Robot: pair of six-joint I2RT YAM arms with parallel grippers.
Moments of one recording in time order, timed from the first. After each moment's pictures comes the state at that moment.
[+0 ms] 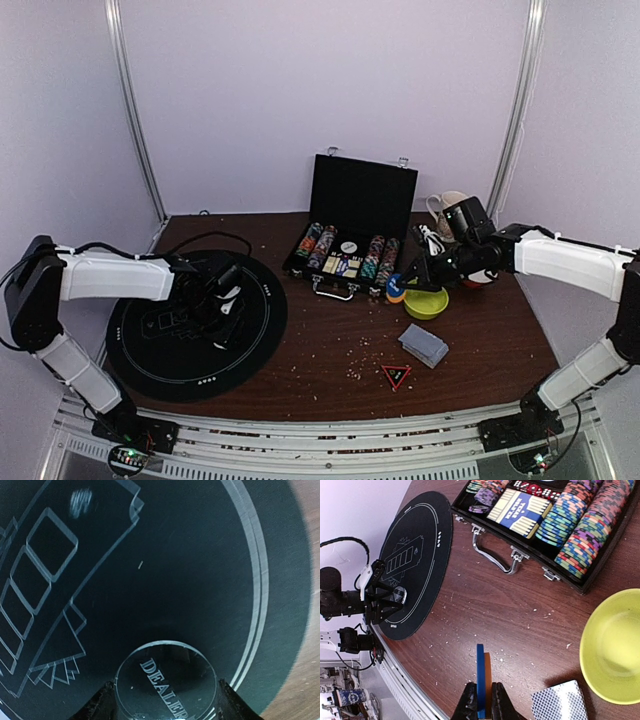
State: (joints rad) left arm -0.71 1.55 0.90 -0.68 -0.12 -0.33; right arm 0.49 1.42 1.01 -0.45 -0.46 0.43
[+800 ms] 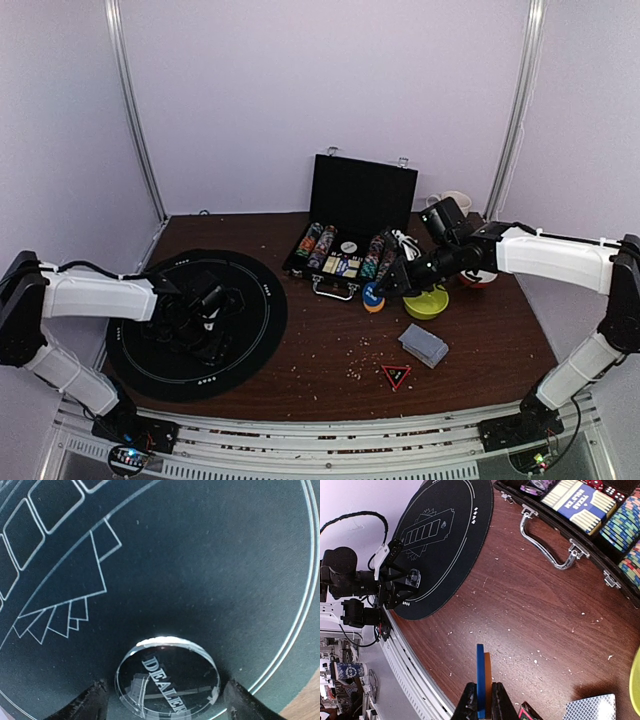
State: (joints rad) left arm -0.71 1.42 0.71 -0.65 -0.16 -0.49; right arm 0.62 1.50 1.09 -0.45 -0.50 0.39
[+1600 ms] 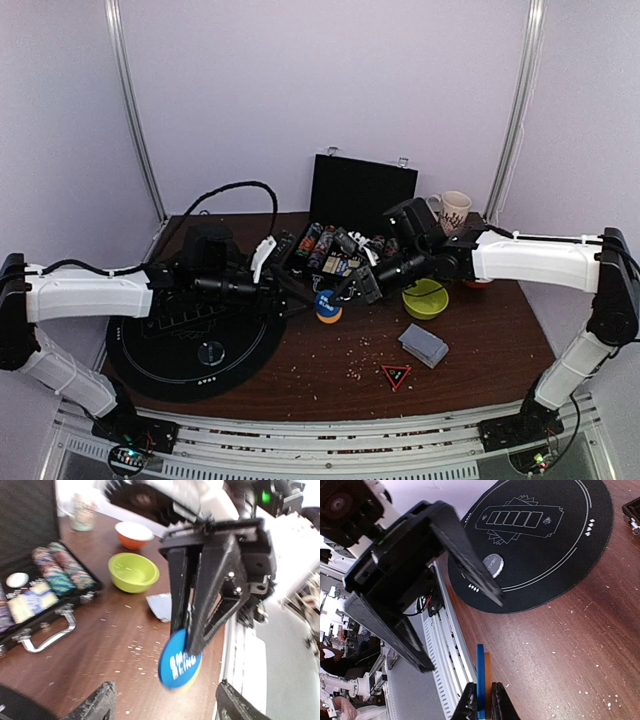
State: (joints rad) left arm -0.83 1.34 0.81 0.13 0.47 -0.17; right arm 0.78 1.58 1.17 -0.28 -0.68 0.36
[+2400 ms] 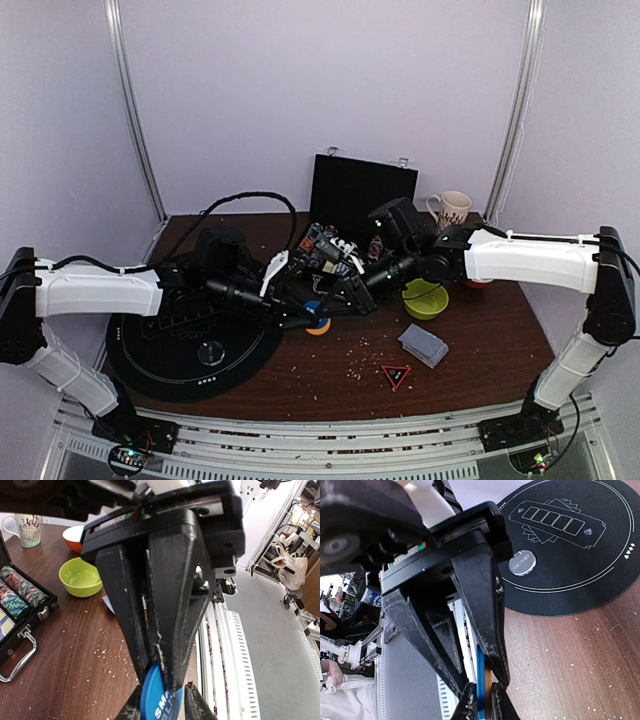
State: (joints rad) left arm -0.86 1.44 0.86 0.12 0.73 0.03; right arm 0.87 1.62 1.24 -0.33 -0.74 0.19
